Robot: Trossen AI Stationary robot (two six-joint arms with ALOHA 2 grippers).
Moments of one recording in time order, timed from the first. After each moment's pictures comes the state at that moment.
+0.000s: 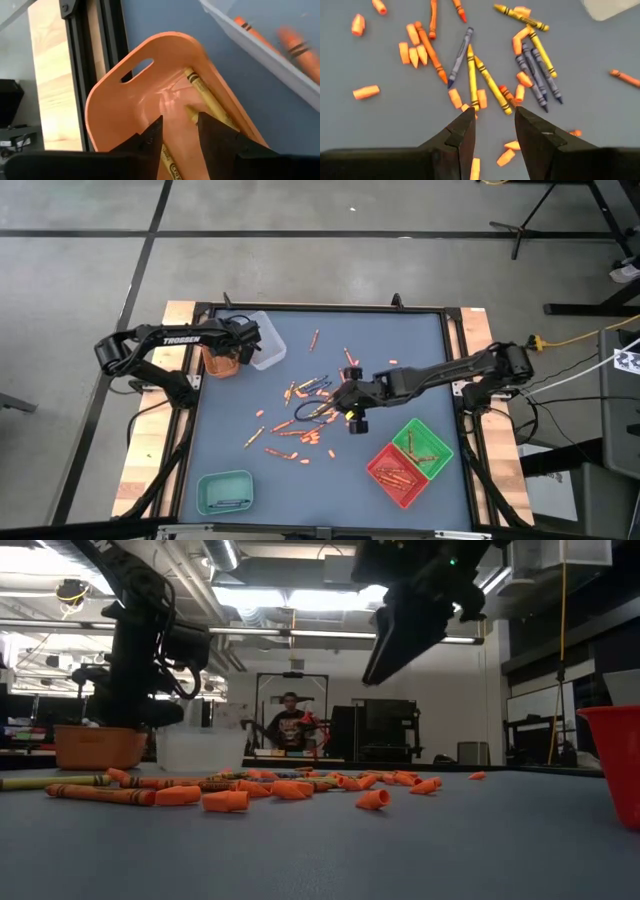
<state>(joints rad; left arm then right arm) 0.61 1.38 0.70 -0.90 -0.56 -0.72 0.16 1.67 1.21 -0.54 0.16 -0.06</state>
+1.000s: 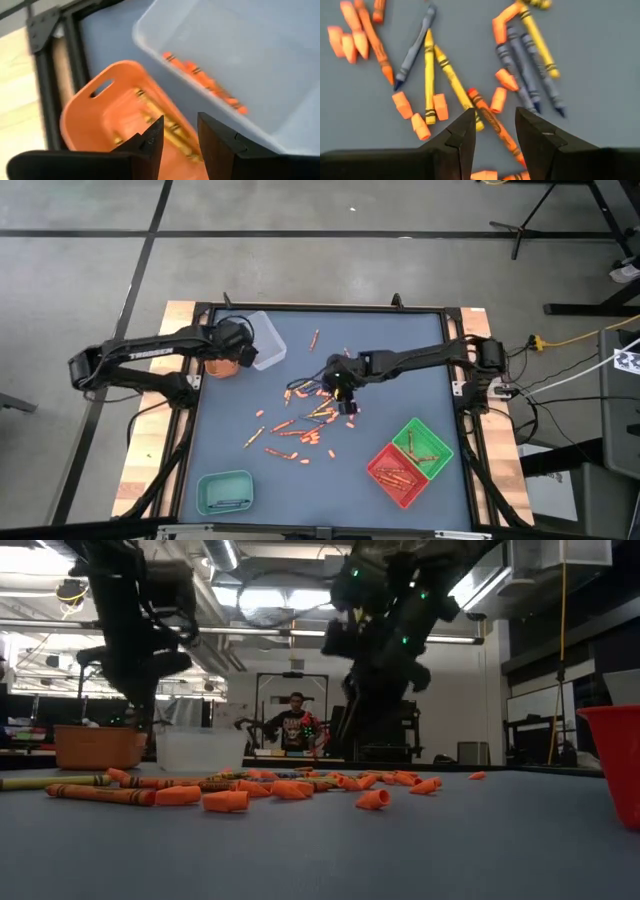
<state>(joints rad) 0.46 1.08 0.70 -0.89 -0.49 -0.71 -0.06 1.86 1.21 -0.39 -0.09 -0.24</state>
